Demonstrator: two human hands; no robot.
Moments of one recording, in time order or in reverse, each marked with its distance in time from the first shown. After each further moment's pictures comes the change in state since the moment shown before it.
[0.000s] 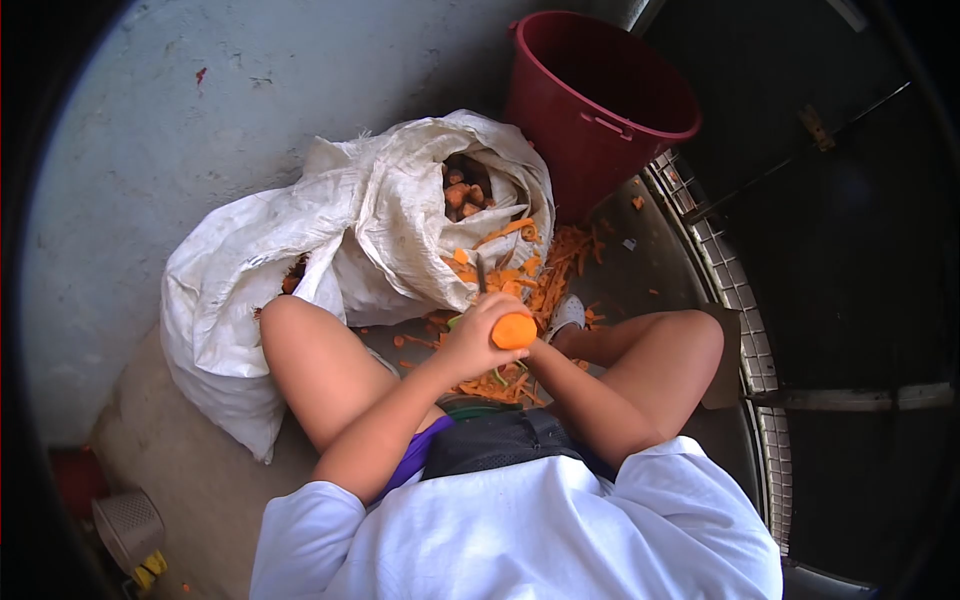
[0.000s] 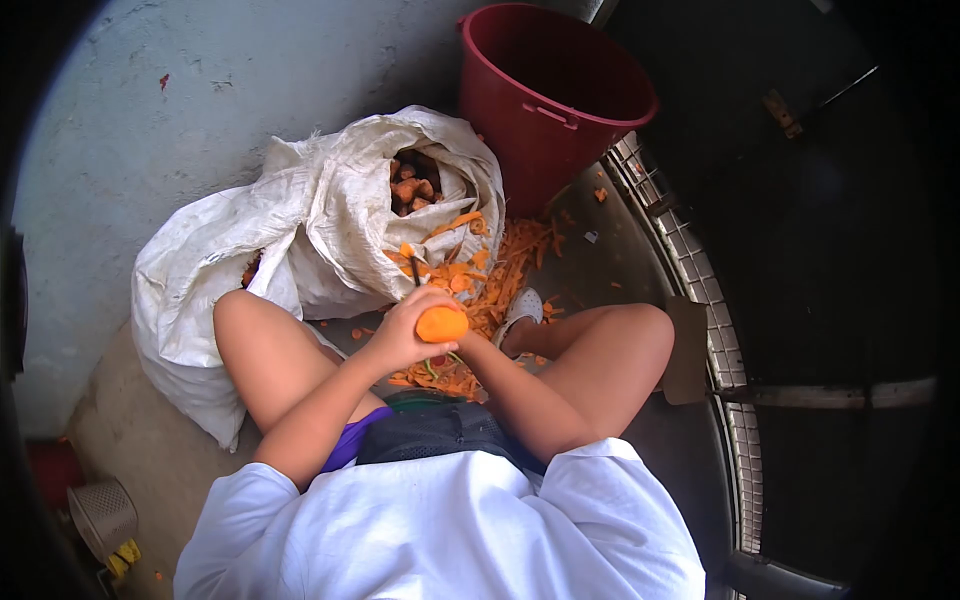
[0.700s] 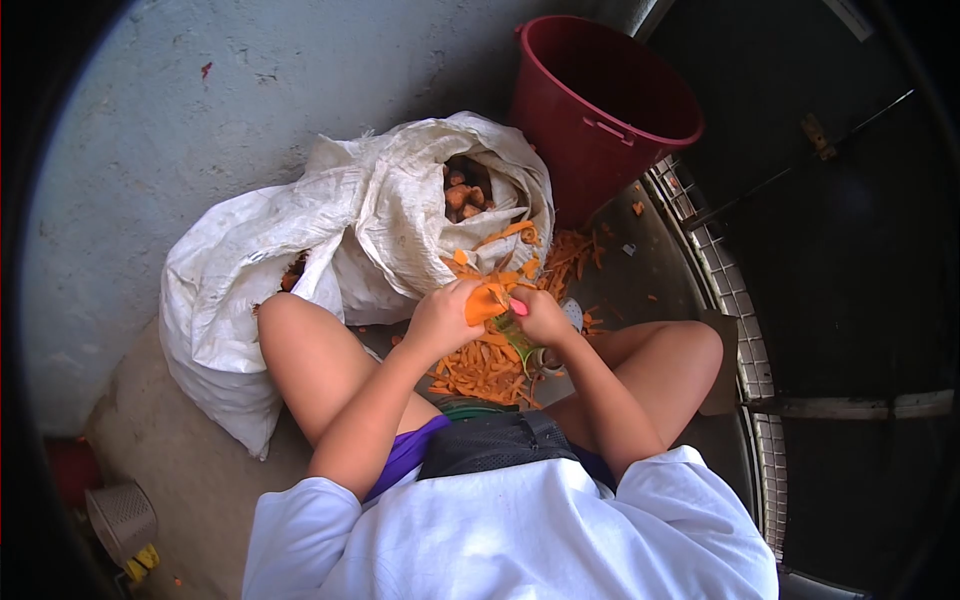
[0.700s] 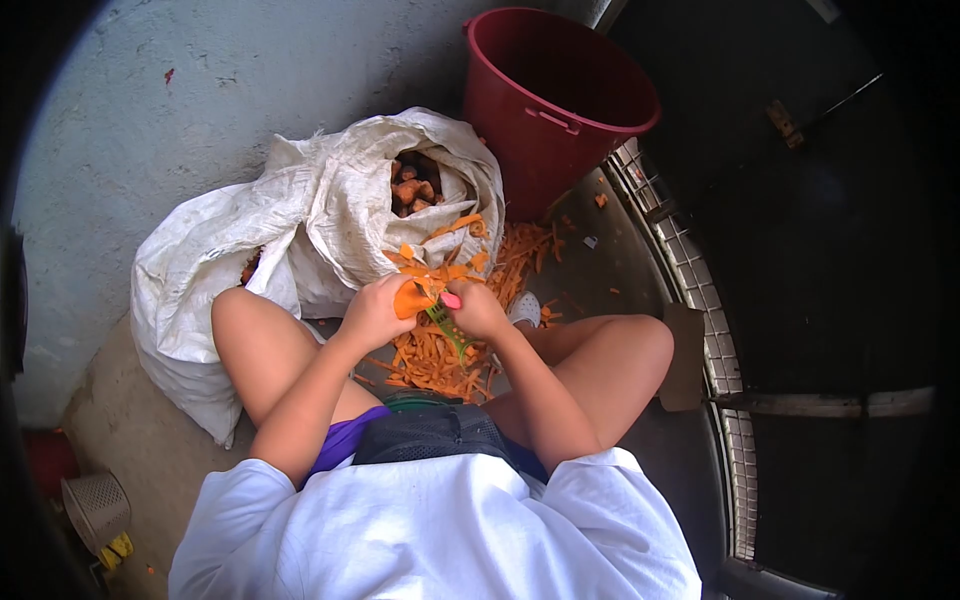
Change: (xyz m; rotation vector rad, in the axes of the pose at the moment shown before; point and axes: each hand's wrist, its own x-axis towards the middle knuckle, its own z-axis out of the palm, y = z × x) left_hand 0.002 -0.021 -0.025 0.420 0.130 -0.152; right_hand -0.012 -0.111 -0.045 -0.600 0.078 0.044
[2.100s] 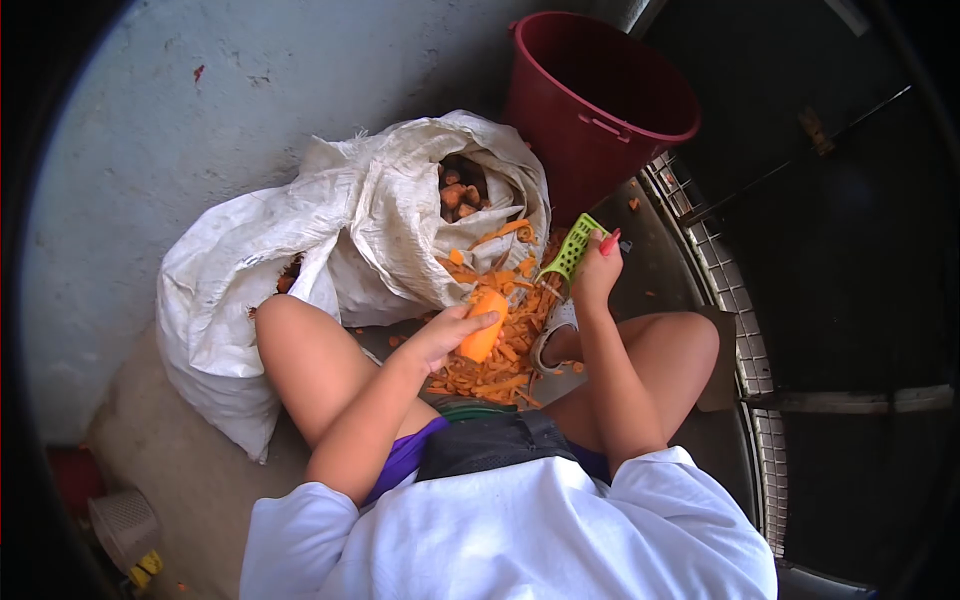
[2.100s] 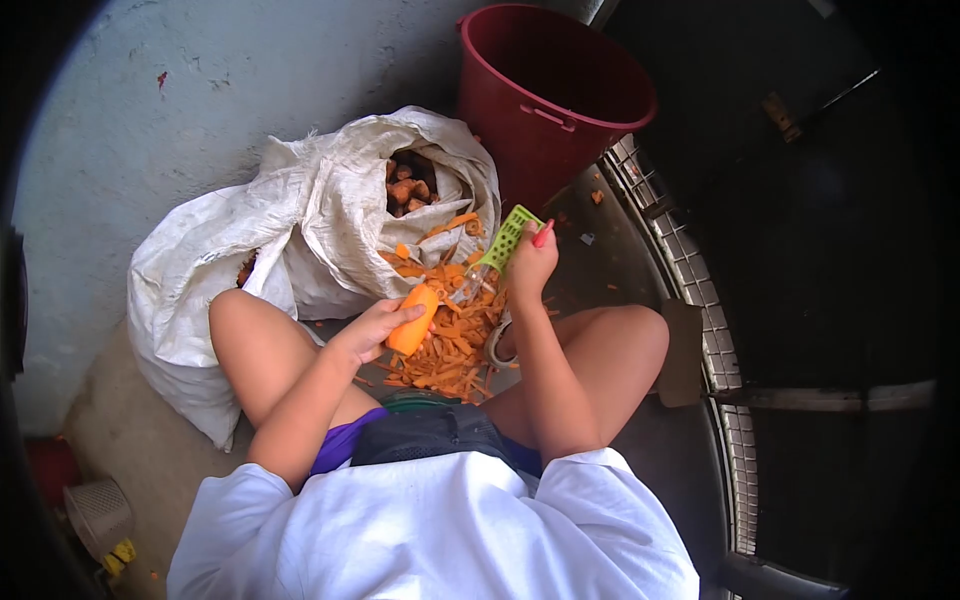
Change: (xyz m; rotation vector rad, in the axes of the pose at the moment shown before) left_hand -0.005 -0.004 0.013 -1.317 -0.516 -0.662; right_hand 0.038 0.032 -0.043 0.726 1.019 0.170
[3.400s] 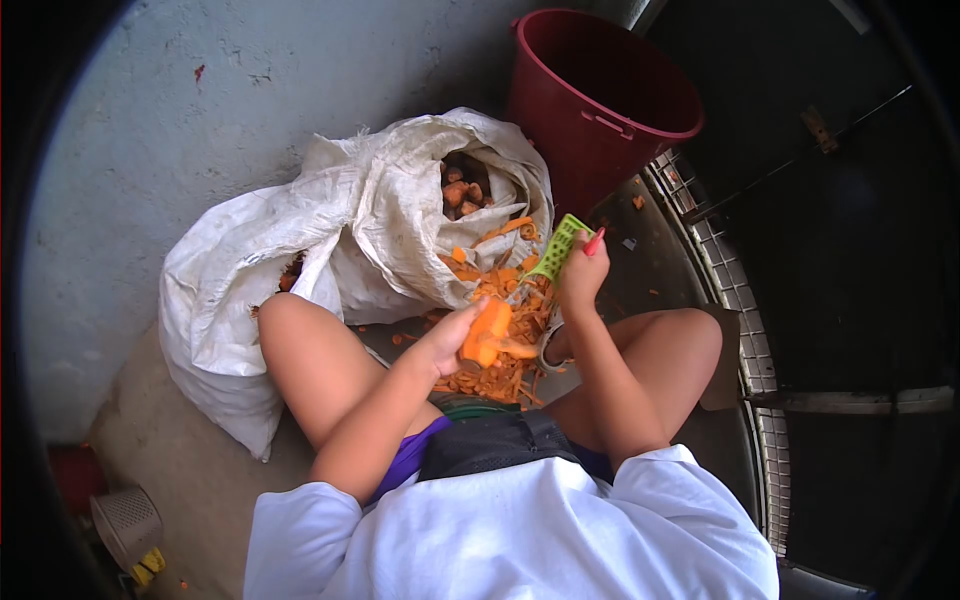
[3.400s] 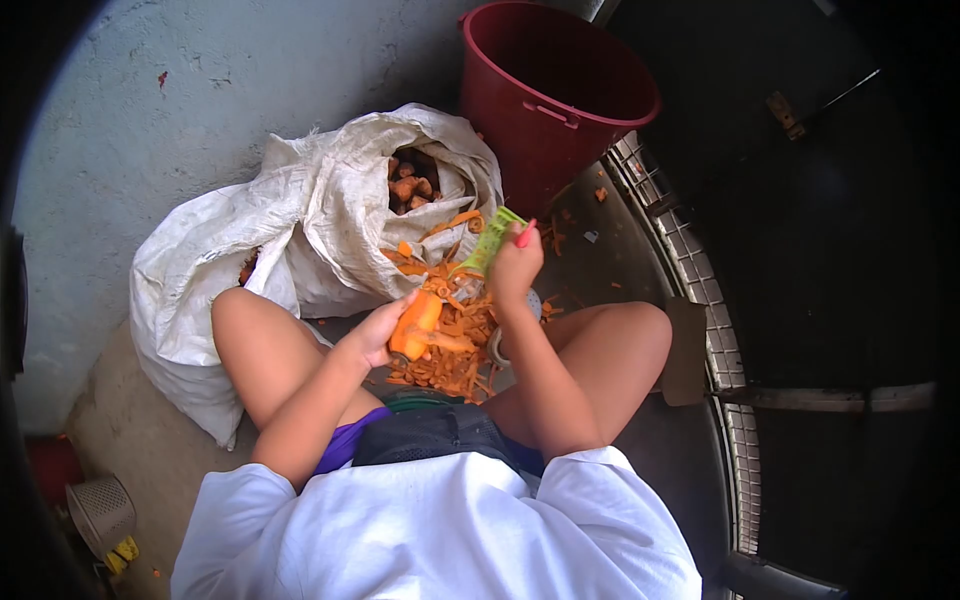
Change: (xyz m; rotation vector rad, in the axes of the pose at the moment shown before) left_hand 0.006 -0.010 0.004 -0.246 0.005 -0.147; right_hand -0.027 -0.012 0.018 -0.191 -0.033 -0.054
